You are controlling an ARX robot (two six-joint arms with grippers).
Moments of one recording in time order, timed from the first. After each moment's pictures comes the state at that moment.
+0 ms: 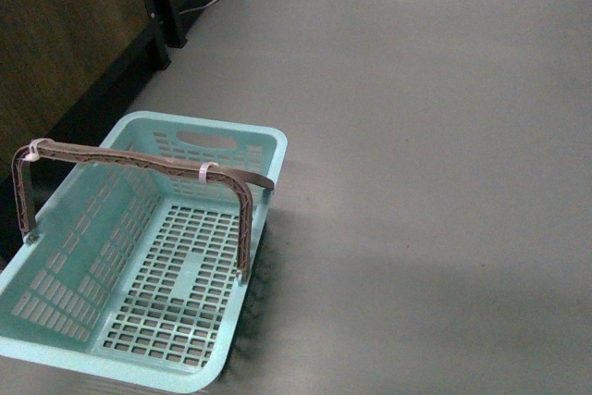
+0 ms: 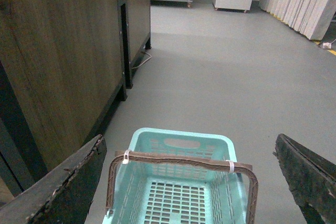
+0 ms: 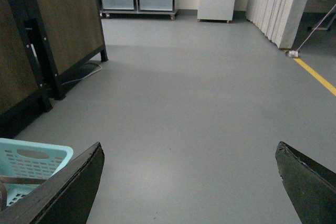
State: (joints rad) left arm 0.00 0.00 0.02 0.00 0.00 -0.01; right arm 0.00 0.00 0.01 0.00 0.00 -0.01
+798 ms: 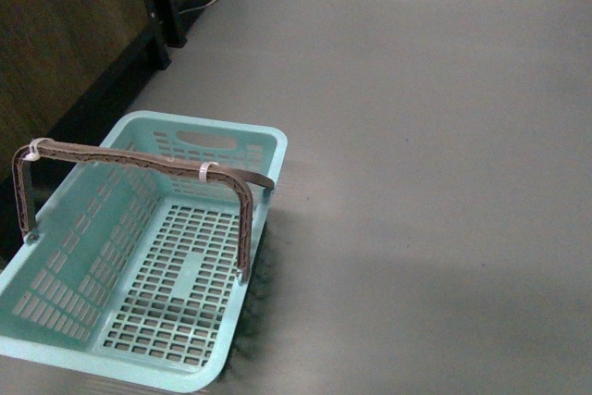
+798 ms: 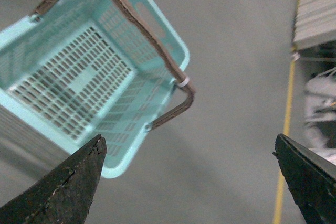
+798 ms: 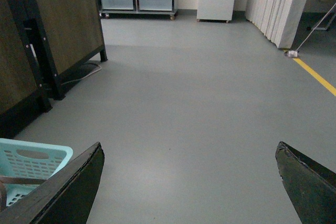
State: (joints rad) left arm 0.12 0.44 0.21 -0.27 0.20 -0.78; right arm 0.00 0.00 0.01 0.00 0.00 -0.01
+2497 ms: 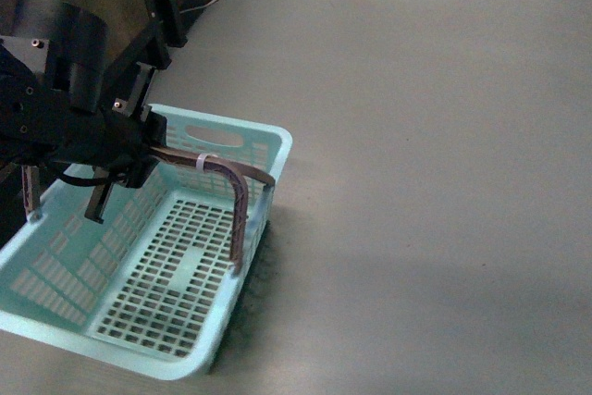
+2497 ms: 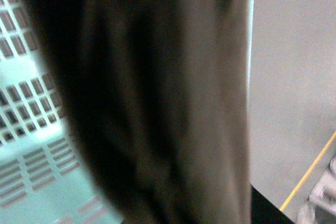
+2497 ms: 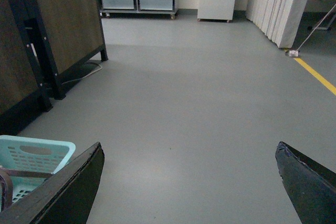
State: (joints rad) left arm -0.09 2.33 1.13 0.40 0.01 -1.28; right arm 0.00 0.00 0.01 0.00 0.00 -0.01
